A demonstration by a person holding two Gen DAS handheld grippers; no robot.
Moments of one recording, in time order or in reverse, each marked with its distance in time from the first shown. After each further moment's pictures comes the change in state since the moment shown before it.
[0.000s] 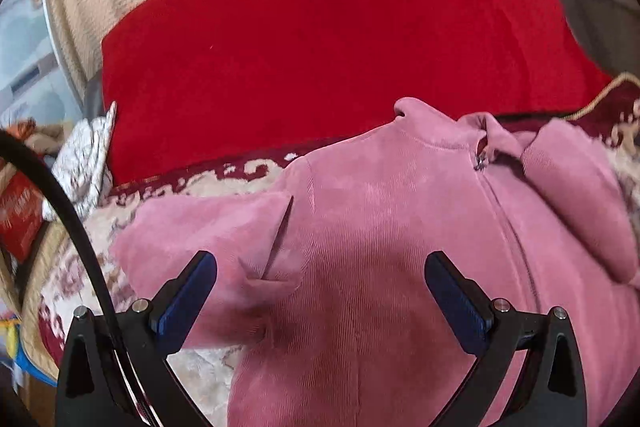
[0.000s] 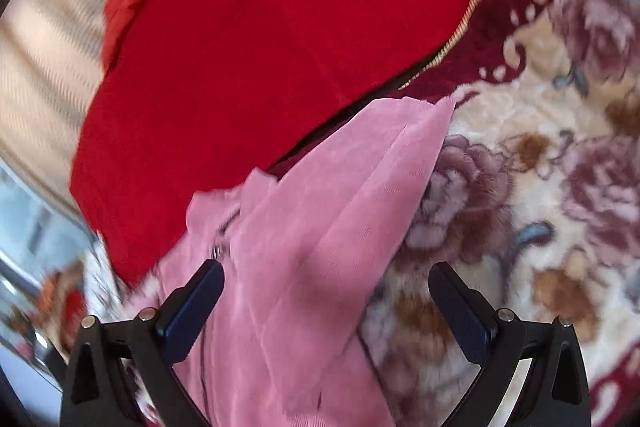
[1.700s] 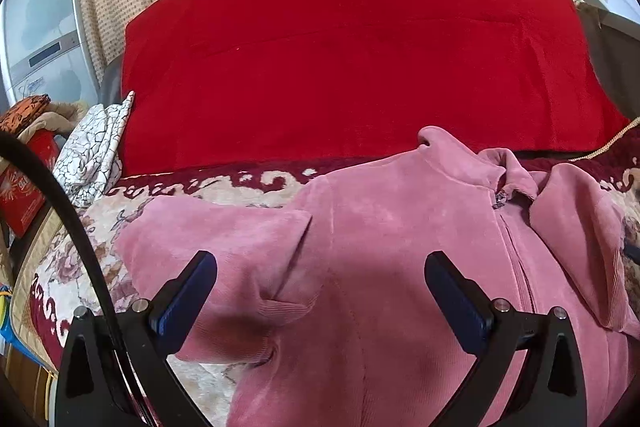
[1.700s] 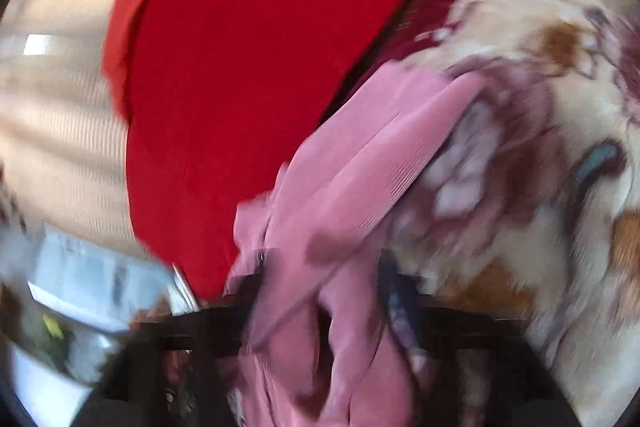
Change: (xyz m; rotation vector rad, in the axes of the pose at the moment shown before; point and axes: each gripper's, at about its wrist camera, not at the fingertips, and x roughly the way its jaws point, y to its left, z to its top) left arm 0.006 0.017 0.013 -0.133 -0.028 0.009; right arm 0.042 -0.052 -0.008 0.311 0.065 0.258
